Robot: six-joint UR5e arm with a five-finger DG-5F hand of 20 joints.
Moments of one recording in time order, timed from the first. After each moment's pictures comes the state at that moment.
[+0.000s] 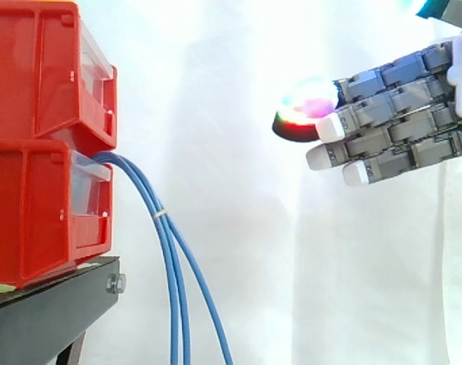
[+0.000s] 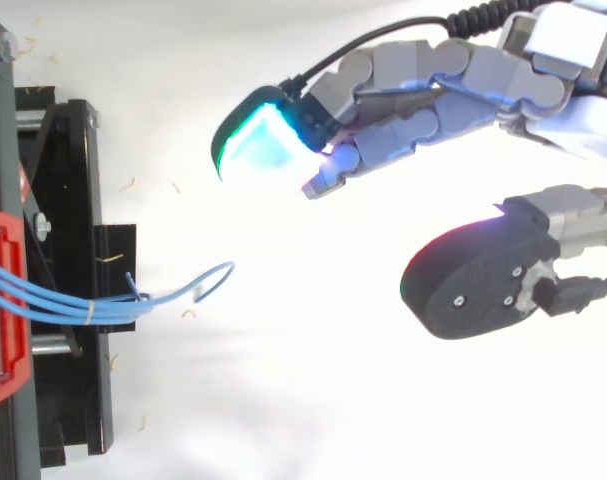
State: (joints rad) arm 0.21 -1.99 -1.43 -2.81 -1.09 -0.23
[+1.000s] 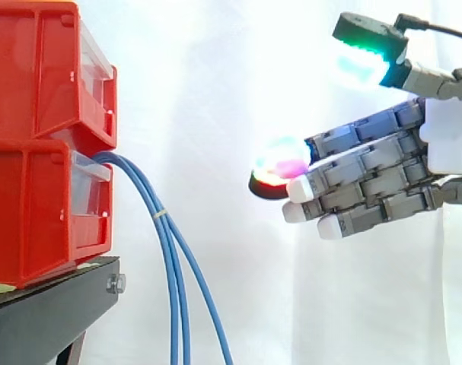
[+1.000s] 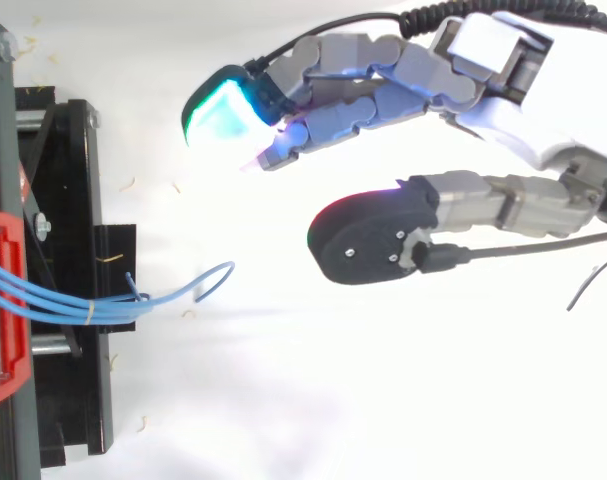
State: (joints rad) arm 0.22 -2.08 -1.43 -2.67 -0.98 -0.31
